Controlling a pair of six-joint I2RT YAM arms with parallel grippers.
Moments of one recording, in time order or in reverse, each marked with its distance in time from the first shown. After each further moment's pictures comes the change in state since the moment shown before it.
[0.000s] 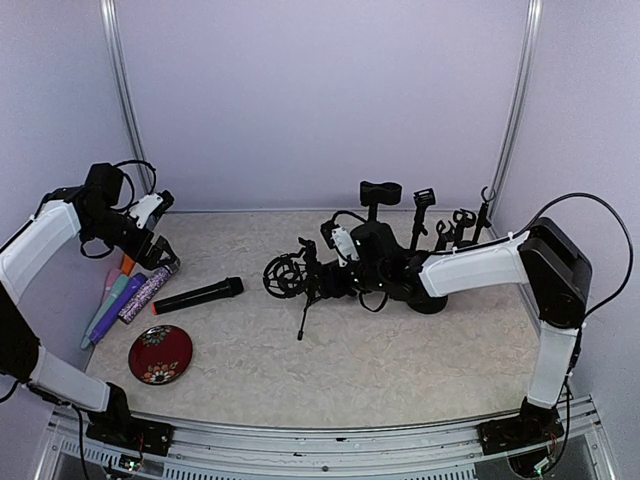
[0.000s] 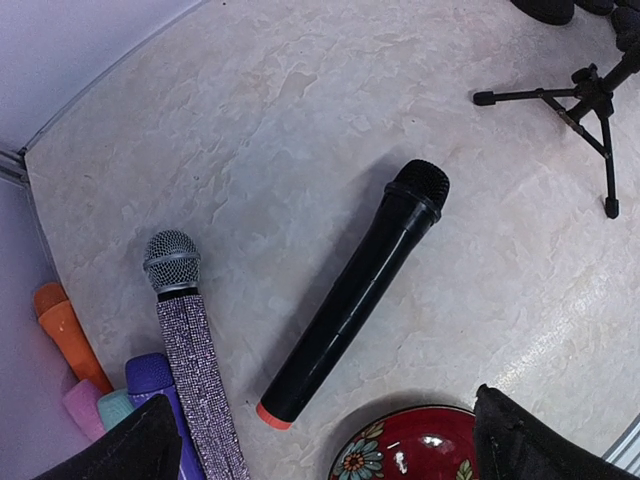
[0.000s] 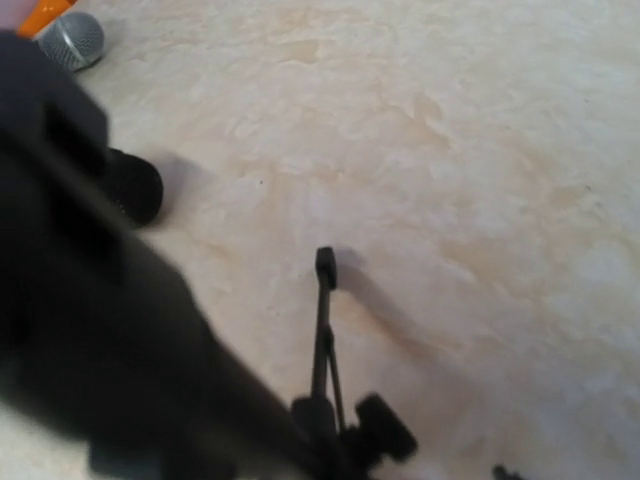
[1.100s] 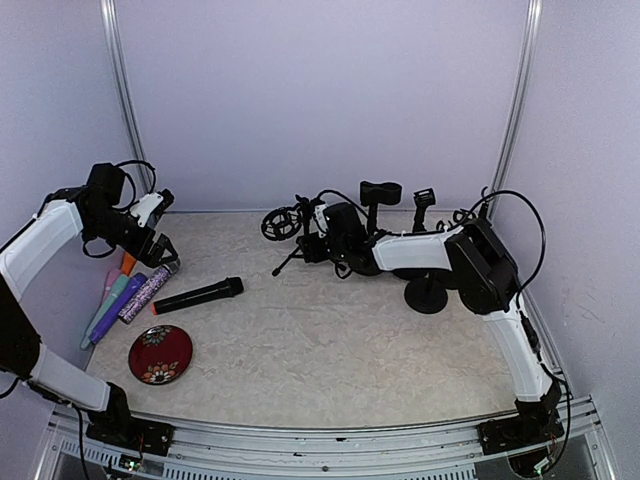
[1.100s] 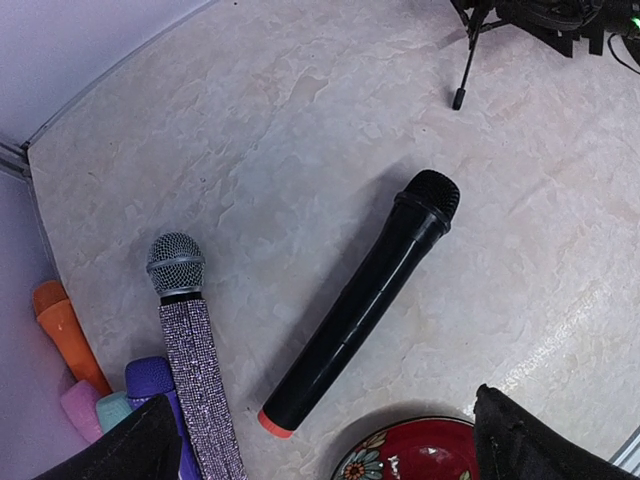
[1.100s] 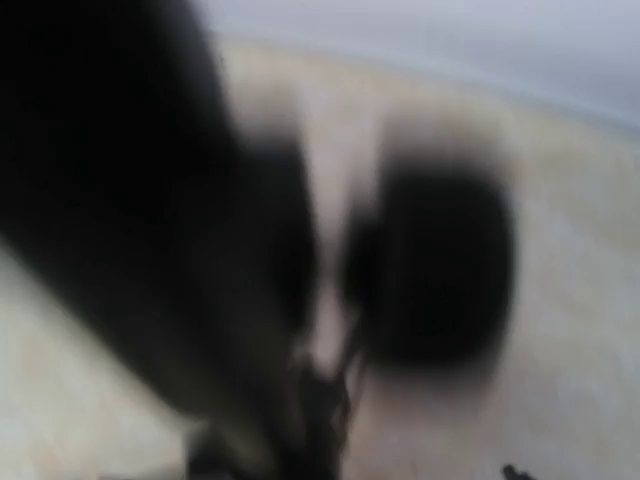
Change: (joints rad) left arm 0.004 0.021 0.001 0.033 -0.004 -0.035; right arm -0.101 0.517 0.657 -0.086 0.169 -0.055
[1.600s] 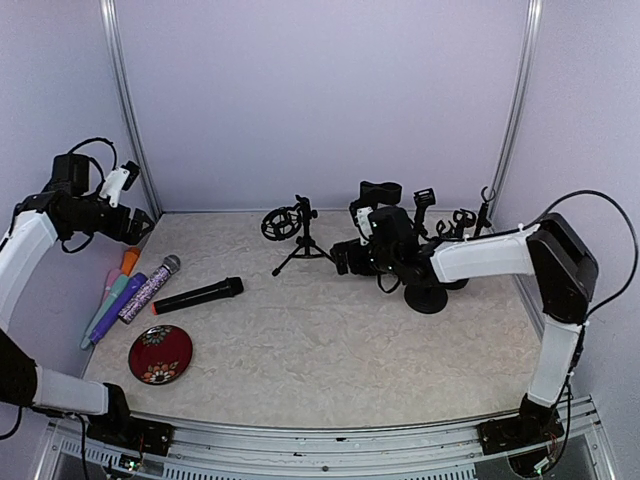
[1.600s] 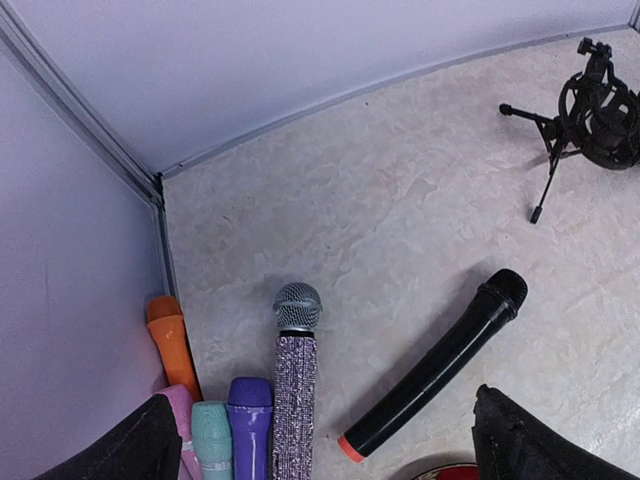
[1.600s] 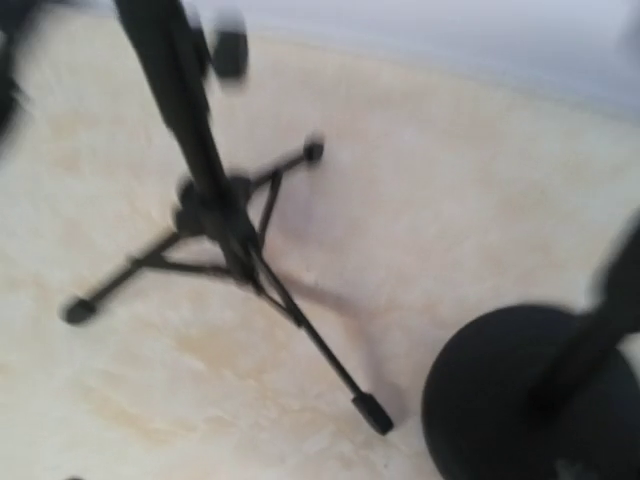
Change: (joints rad) left arm 0.107 -0.156 -0.016 0.154 -0.031 -0.096; right arm 0.009 -0.518 -0.620 0.065 0.051 0.022
